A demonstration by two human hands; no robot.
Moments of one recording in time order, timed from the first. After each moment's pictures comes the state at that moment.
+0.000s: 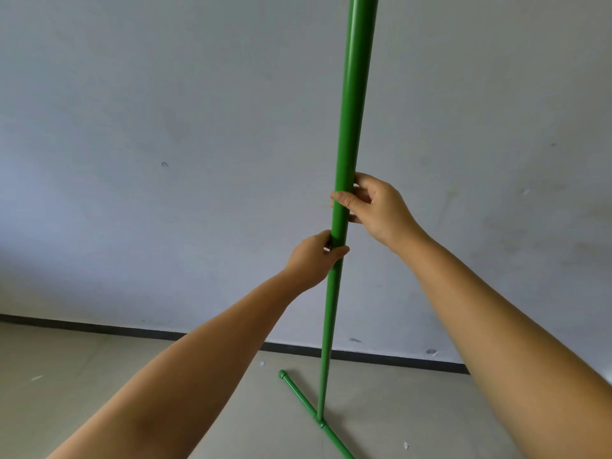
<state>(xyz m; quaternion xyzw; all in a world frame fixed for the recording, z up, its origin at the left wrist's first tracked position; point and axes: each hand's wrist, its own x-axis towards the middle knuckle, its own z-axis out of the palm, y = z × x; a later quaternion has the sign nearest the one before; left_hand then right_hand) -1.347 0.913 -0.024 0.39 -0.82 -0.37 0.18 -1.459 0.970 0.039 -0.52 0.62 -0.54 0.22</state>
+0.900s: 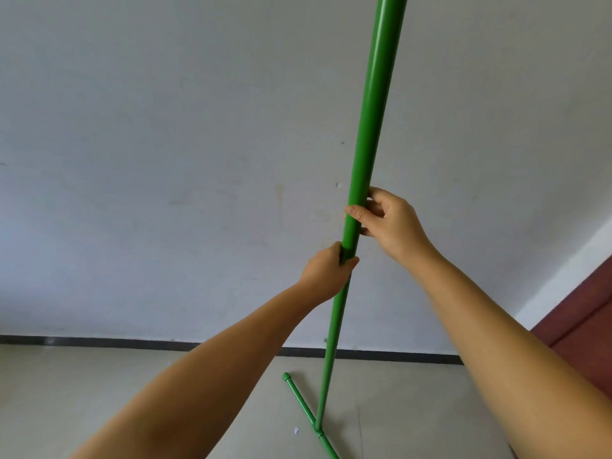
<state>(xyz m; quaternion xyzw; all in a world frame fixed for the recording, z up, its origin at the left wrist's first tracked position) -1.681 1.195 -0.028 0.36 -0.84 -0.37 0.15 -1.778 1.260 0.038 -0.47 0.66 -0.56 0.19</state>
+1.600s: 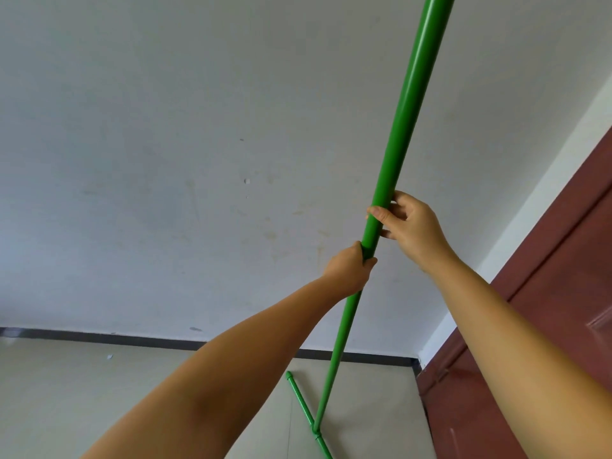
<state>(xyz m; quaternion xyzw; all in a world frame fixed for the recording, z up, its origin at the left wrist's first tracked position) -1.922 1.363 -0.024 0.35 -0.86 -0.36 0.10 -2.006 1.431 0.039 -0.44 0.69 -0.55 0.17</state>
